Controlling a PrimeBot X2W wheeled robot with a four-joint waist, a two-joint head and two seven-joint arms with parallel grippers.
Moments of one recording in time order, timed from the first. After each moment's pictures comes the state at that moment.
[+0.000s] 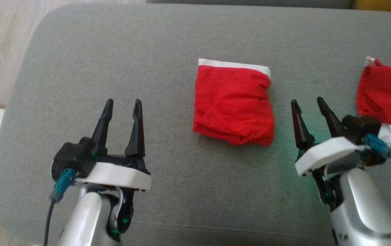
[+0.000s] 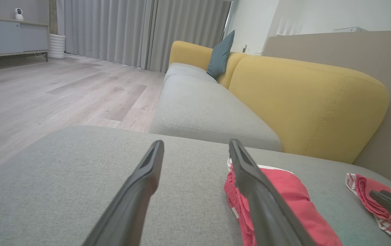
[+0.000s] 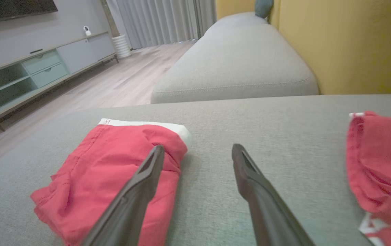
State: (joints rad) left arm -0.16 0.04 -0.29 0.08 -0.29 0.07 -0.26; right arm -0.26 -0.05 0.07 0.33 0.19 0.12 -0.04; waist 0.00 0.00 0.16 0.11
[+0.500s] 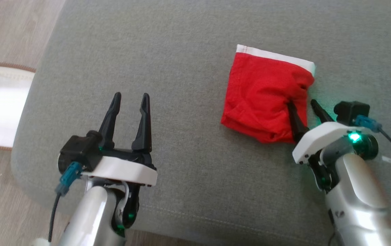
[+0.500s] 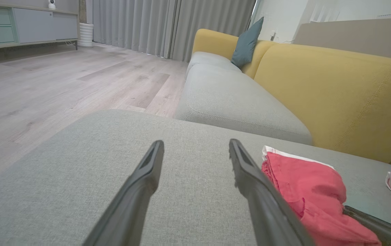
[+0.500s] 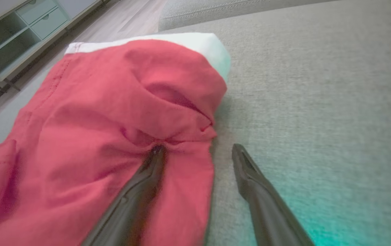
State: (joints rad) left arm -0.20 0.04 -0.32 0.09 -0.31 0.08 -0.26; right arm -0.44 -0.05 0.06 0.63 0.25 0.12 0.05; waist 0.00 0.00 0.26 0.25
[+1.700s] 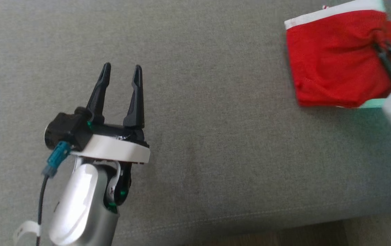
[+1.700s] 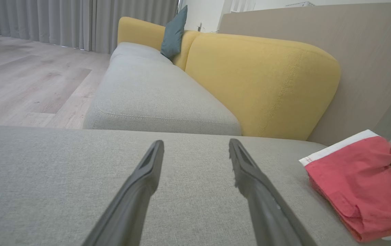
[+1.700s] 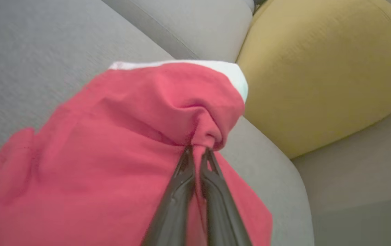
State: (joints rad) left arm -0.30 0.04 -0.28 0.09 -0.27 0.04 -0.26; right arm -0.61 -0.67 0.45 0.41 0.11 0.12 0.02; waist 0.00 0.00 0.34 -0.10
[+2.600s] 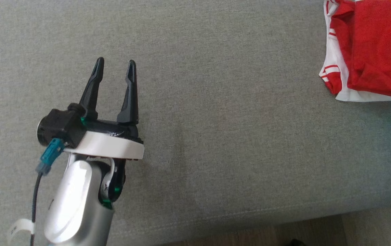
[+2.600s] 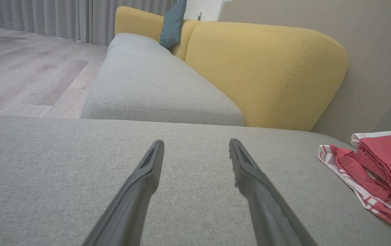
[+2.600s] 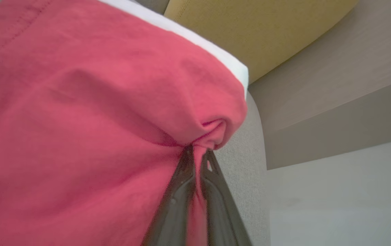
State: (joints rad) left arm -0.31 0.04 -0.25 0.09 -0.24 0.01 -0.26; right arm -0.57 -0.67 0.17 0.45 0.03 0.12 0.23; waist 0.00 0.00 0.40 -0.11
